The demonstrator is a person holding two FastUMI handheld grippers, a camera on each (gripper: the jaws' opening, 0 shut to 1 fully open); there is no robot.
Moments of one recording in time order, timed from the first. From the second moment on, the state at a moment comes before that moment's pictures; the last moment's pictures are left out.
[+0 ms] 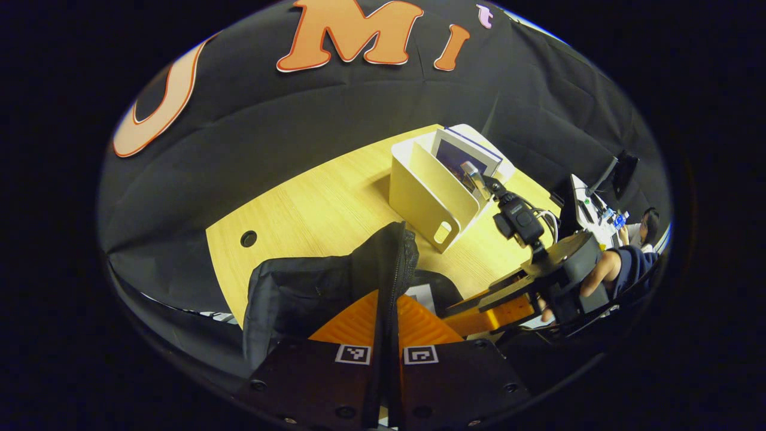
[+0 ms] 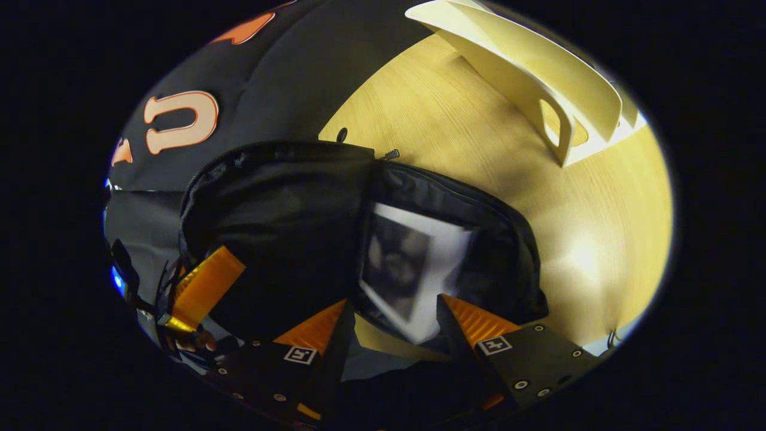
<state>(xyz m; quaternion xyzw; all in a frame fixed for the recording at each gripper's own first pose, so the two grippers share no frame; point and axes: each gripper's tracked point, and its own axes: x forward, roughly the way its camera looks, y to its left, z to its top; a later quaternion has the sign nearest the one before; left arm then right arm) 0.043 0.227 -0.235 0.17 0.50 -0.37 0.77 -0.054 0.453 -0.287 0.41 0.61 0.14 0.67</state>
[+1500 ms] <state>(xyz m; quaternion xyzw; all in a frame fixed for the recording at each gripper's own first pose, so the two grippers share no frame) 0.039 0.212 -0.277 0.11 0.57 -0.21 0.79 0.120 0.161 -0.263 0.10 0.65 0.07 0.75</state>
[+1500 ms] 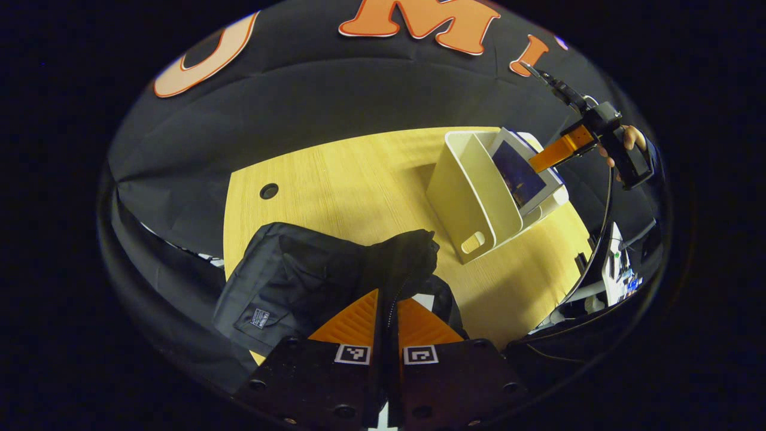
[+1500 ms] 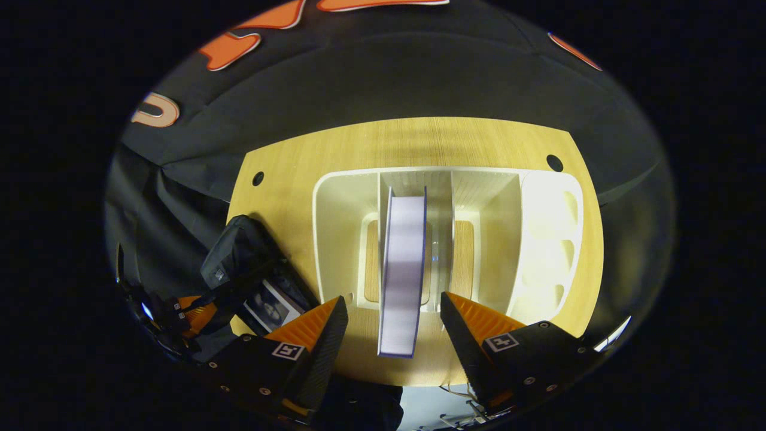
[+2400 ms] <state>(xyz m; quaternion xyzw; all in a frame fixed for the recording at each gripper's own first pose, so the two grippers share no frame) 0.035 0.208 -0.276 0.10 0.57 -0.19 0.80 0.117 0.126 -0.242 0.10 0.65 0.00 0.75</state>
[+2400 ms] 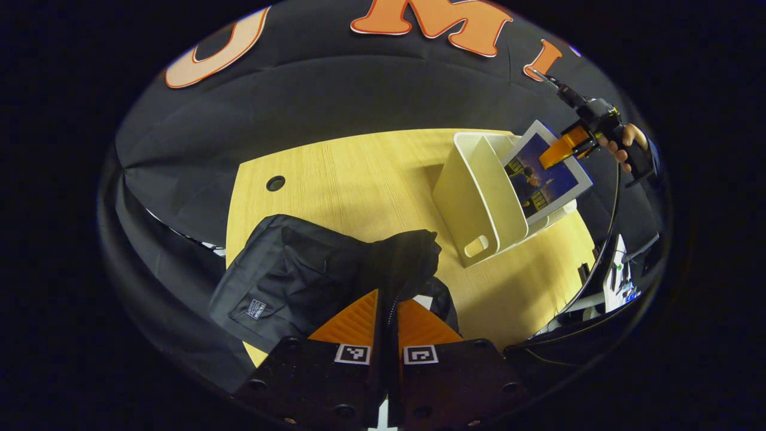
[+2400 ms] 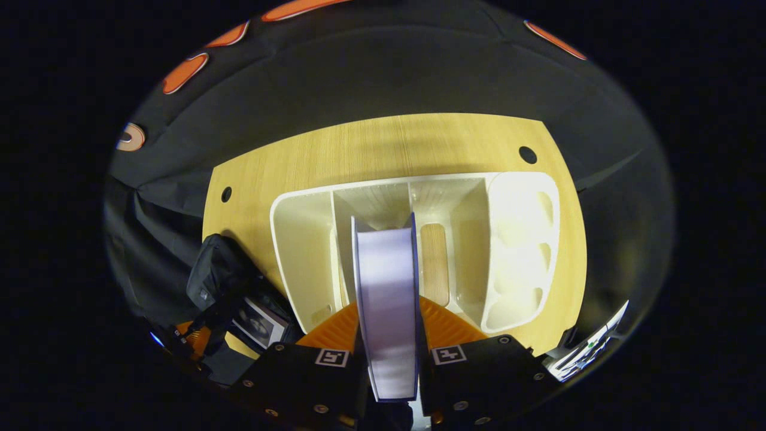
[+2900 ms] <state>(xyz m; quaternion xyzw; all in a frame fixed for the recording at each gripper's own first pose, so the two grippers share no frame) 0.027 0.221 -0.268 0.13 0.53 -0.26 0.79 0.046 0.144 -0.153 0.12 0.60 -0.03 0.79</state>
